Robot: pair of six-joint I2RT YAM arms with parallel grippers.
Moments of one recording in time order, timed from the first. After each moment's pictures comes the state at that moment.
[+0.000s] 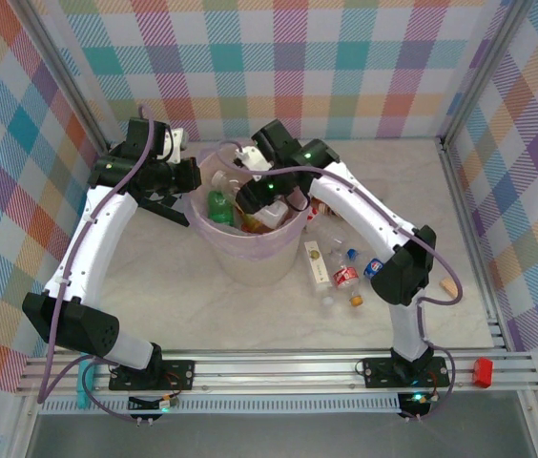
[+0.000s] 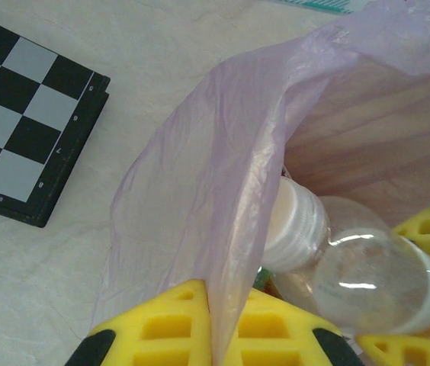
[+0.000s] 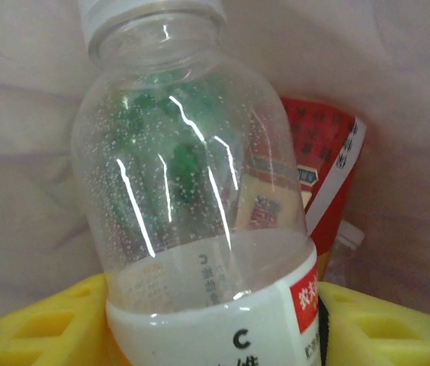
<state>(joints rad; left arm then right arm) -0.23 1.48 1.67 -1.02 0.21 -0.30 0.75 2.00 2.14 -1.12 -0.18 0.00</state>
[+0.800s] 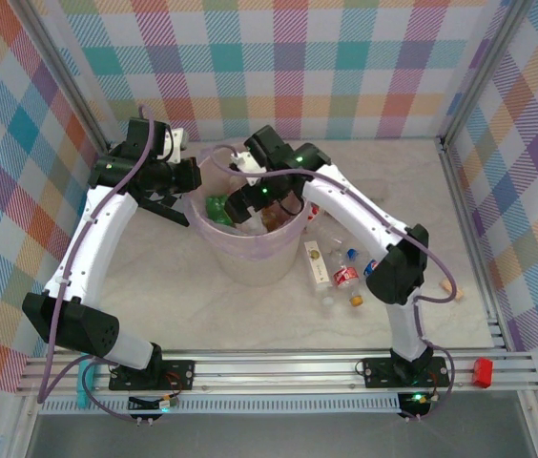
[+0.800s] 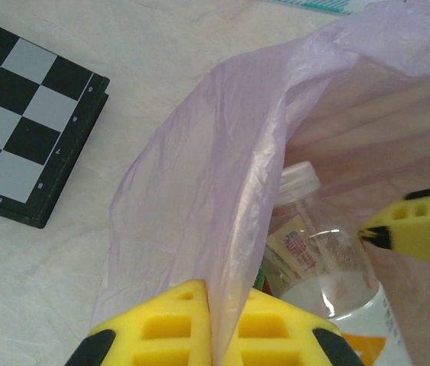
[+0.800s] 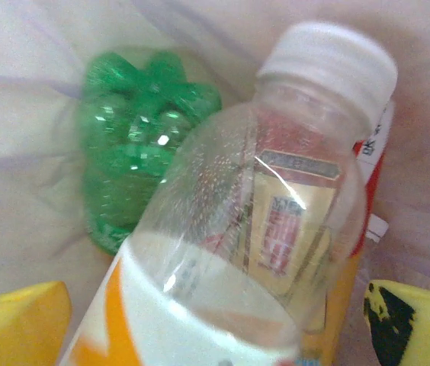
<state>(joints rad) -0.23 1.48 1.67 -1.01 0.21 -0.30 0.79 2.01 2.18 -1.14 -0.18 0.04</state>
